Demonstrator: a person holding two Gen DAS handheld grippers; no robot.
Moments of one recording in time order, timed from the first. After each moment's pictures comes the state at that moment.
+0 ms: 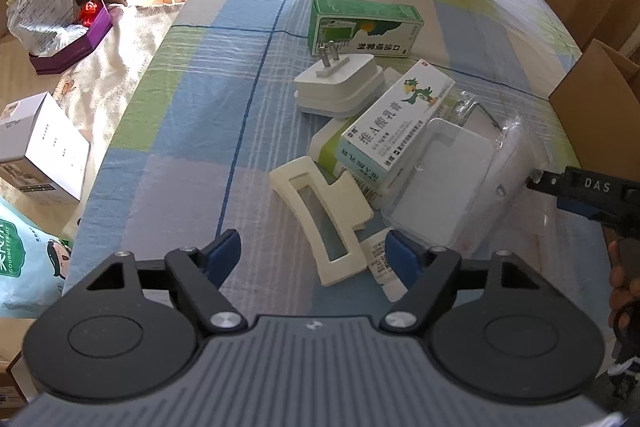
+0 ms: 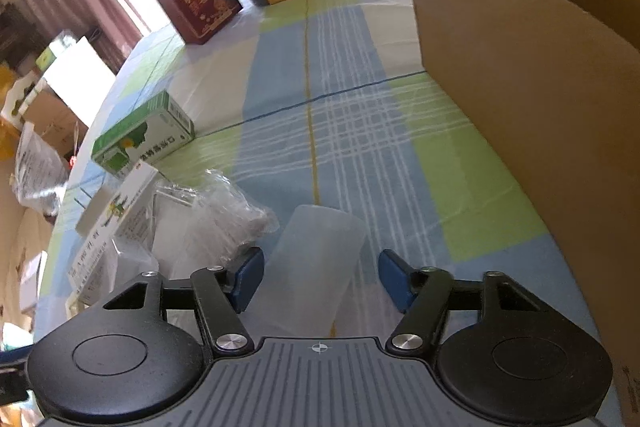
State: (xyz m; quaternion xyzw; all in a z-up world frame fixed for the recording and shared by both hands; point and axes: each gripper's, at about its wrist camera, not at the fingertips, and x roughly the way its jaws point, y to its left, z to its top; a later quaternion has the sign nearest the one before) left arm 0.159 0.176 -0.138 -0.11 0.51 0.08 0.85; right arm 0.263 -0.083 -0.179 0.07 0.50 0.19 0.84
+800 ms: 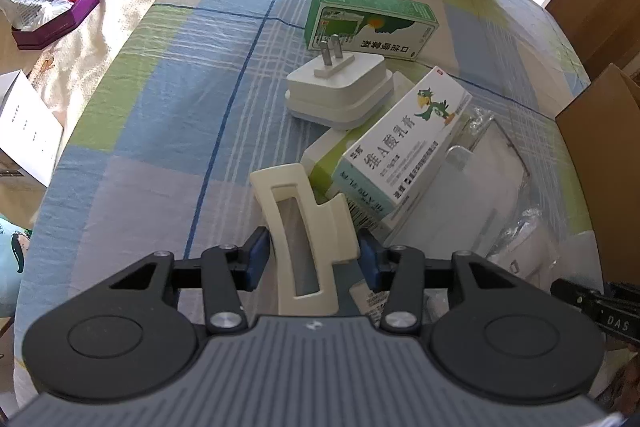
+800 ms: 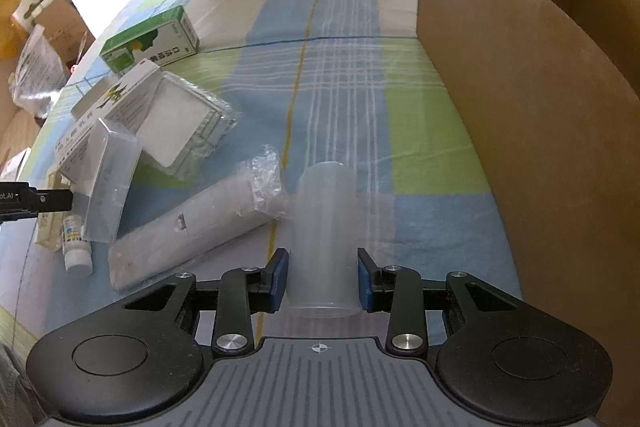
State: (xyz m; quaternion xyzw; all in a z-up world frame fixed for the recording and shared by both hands) left arm 0.190 0.188 -0.165 -0.15 0.52 0.06 0.84; right arm 0.228 -0.103 -0.168 -0.05 0.53 0.21 0.82
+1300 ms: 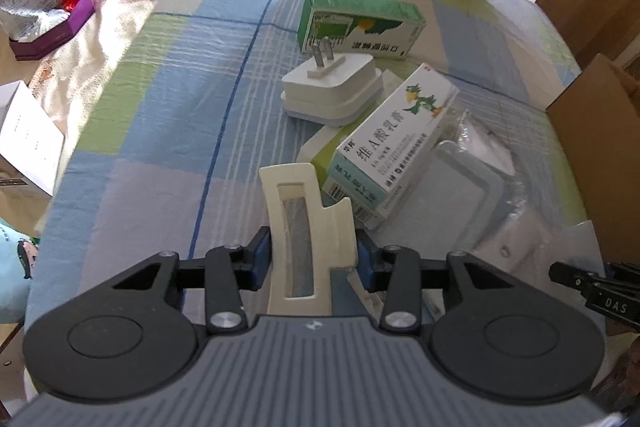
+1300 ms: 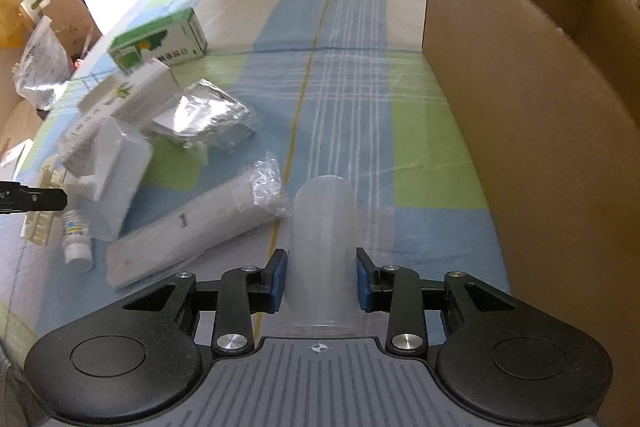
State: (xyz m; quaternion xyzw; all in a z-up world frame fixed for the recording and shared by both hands) left arm 0.176 0.182 -0.148 -0.14 0.51 0.05 0.85; right arm 0.217 -0.107 -0.154 -0.07 0.50 0.22 0.83
